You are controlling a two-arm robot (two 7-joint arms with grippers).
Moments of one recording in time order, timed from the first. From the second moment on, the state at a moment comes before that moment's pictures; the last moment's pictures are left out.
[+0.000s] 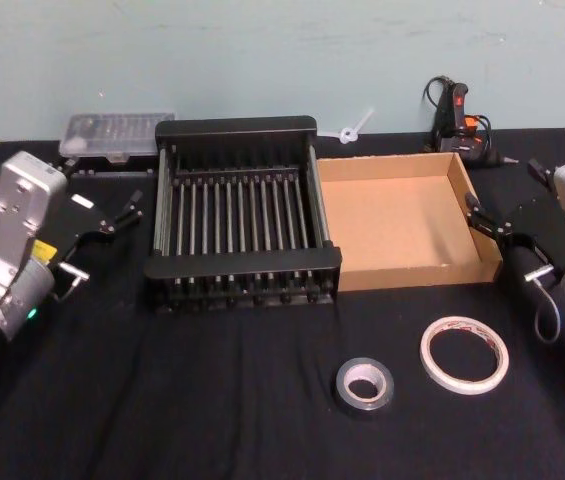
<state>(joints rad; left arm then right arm) -0.20 0.60 0.45 -1.41 -0.25 -0.12 0.03 0.20 0.60 -0.45 -1.41 0.25 -0.12 -0.03</state>
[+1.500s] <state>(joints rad) -0.20 0.60 0.45 -1.41 -0.25 -0.12 0.03 0.20 0.60 -0.45 -1.41 0.25 -0.12 -0.03</state>
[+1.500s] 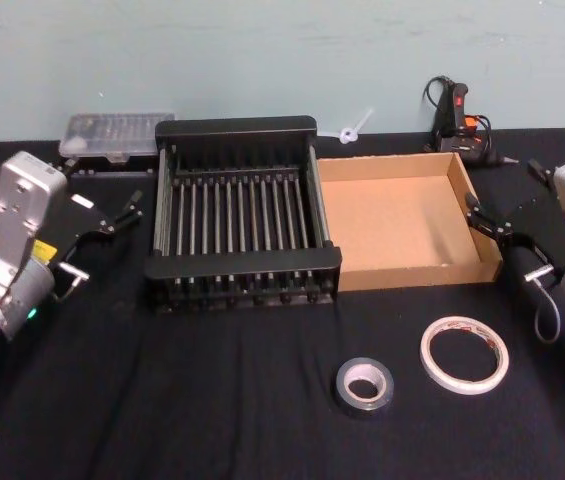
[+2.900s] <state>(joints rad) -0.20 0.60 0.45 -1.41 -0.25 -0.12 0.03 -0.01 0.75 -0.24 -1.77 0.46 0.31 0.18</state>
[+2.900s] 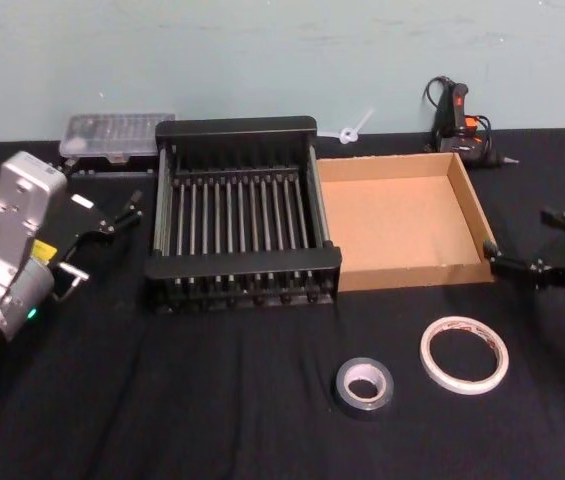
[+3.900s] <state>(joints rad) -0.20 0.60 0.45 -1.41 -0.25 -0.12 0.03 -0.06 0.75 -0.27 -1.76 0.43 0.46 0.30</state>
